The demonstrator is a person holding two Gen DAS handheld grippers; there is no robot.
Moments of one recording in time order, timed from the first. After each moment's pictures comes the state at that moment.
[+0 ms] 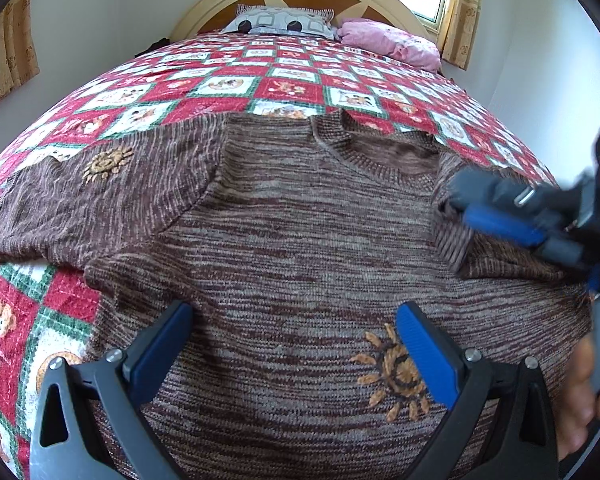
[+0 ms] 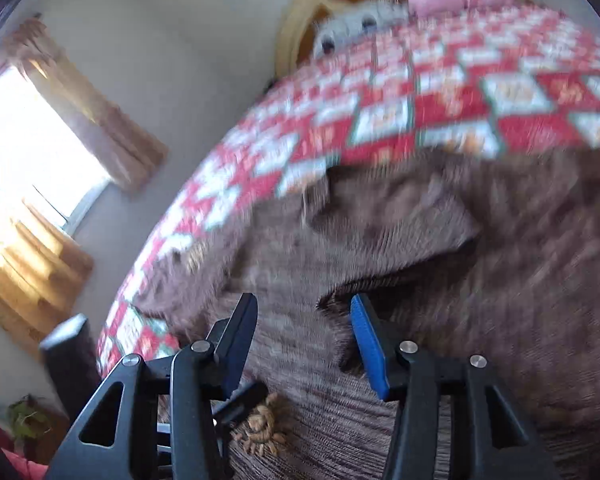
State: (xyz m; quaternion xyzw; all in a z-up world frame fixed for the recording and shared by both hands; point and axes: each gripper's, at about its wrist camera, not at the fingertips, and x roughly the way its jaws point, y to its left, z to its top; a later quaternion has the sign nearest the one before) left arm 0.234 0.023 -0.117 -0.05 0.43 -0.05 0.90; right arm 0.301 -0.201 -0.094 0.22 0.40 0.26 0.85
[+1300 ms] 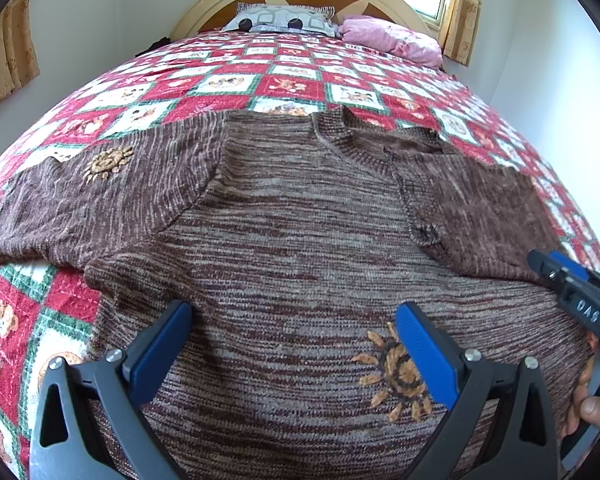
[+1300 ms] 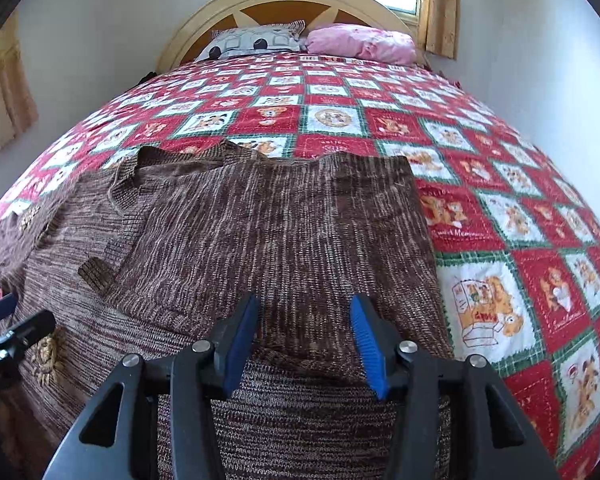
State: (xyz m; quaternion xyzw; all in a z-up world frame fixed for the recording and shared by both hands) left arm 0.234 0.024 -0.118 -0.05 0.43 -0.05 0.90; right arm 0.265 -0.261 -0.116 0.01 0.42 0.00 0.91
